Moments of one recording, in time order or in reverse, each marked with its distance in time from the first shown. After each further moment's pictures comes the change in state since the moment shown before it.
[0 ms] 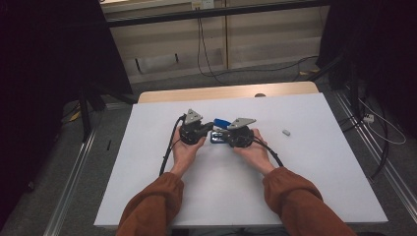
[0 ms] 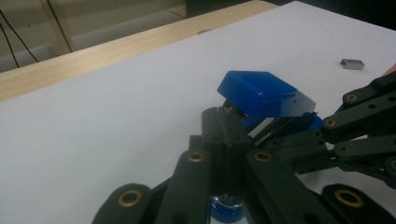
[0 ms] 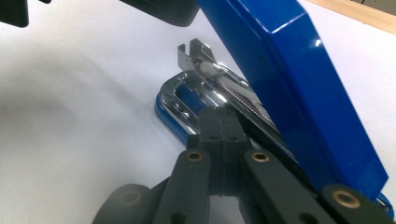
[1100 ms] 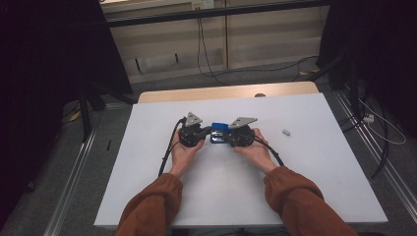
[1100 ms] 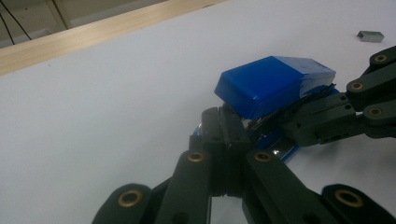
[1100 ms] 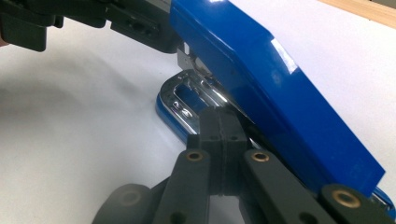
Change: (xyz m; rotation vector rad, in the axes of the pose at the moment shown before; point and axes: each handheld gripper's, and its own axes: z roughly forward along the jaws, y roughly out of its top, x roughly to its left) left arm 0.006 -0.013 0.004 0.062 0.006 0.013; right arm -0.004 -0.001 -0.001 0.001 0.026 0.012
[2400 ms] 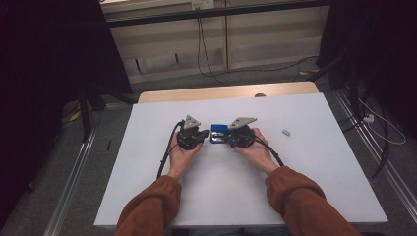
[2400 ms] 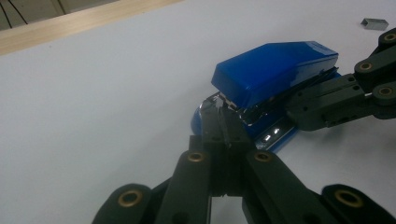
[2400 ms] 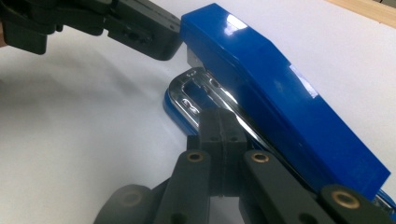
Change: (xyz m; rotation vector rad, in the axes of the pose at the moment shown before) left arm 0.000 -0.009 -0.003 0.035 0.003 -0.014; right arm 0.001 0.001 -0.001 0.011 0.023 -0.026
